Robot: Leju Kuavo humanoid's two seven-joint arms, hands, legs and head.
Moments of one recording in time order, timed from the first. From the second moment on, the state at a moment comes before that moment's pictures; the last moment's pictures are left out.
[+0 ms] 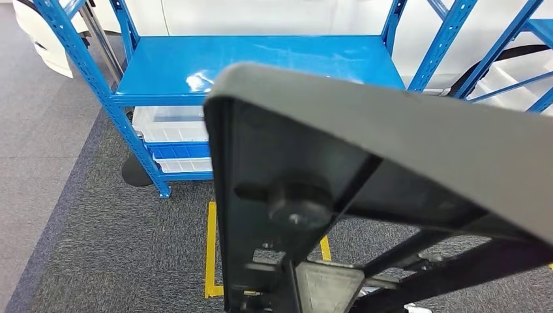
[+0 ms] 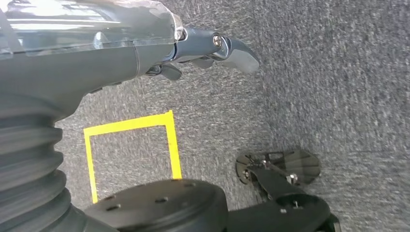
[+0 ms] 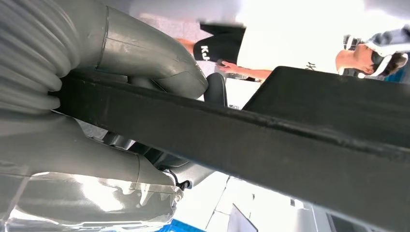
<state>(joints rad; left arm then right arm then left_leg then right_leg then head) -0.14 -0.05 -1.52 -0.14 1.29 0.45 -0.08 0.16 -0.20 0.36 -2.01 -0.06 0.64 -0.45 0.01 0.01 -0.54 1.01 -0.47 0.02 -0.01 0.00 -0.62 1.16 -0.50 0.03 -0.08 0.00</state>
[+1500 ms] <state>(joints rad) -0.15 -0.06 -1.43 -0.14 1.44 0.51 0.07 -0.30 -0.06 0.51 -1.59 -0.31 0.81 -0.36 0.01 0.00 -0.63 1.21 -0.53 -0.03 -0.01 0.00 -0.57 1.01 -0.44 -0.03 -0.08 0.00</state>
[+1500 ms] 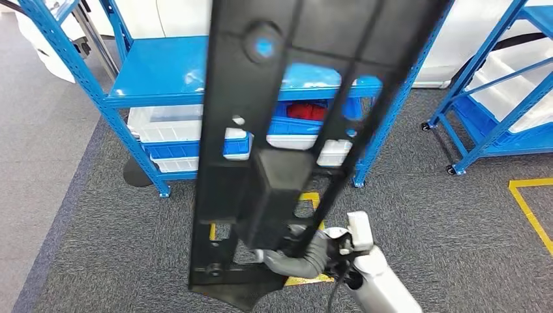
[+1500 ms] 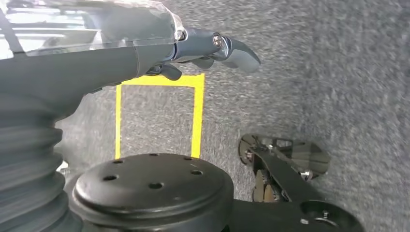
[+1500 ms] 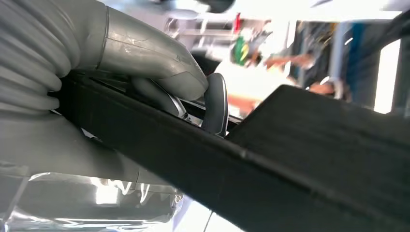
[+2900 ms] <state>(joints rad) -0.14 -0.12 -1.36 -0.13 1.46 0.62 -0.03 -0.62 0.09 0.80 -1.32 -0.56 0.72 -0.28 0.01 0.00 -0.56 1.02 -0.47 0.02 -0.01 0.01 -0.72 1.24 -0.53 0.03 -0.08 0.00</state>
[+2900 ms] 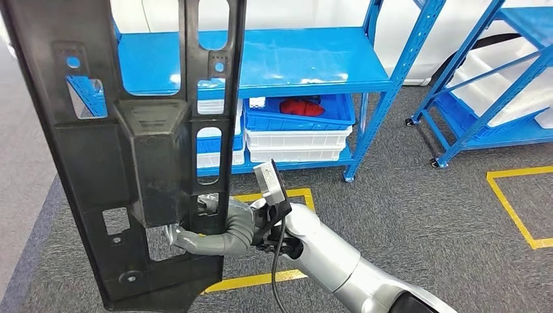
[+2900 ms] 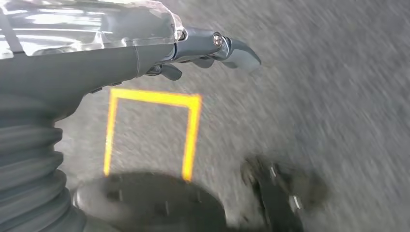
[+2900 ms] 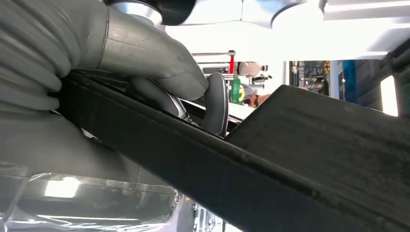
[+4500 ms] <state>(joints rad) -0.14 -0.05 -1.46 -0.14 1.33 0.44 0.06 -0.04 -0.18 0.36 -1.65 -0.23 0.56 -0.50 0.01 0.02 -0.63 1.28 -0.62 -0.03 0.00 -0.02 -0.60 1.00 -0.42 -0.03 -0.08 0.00</state>
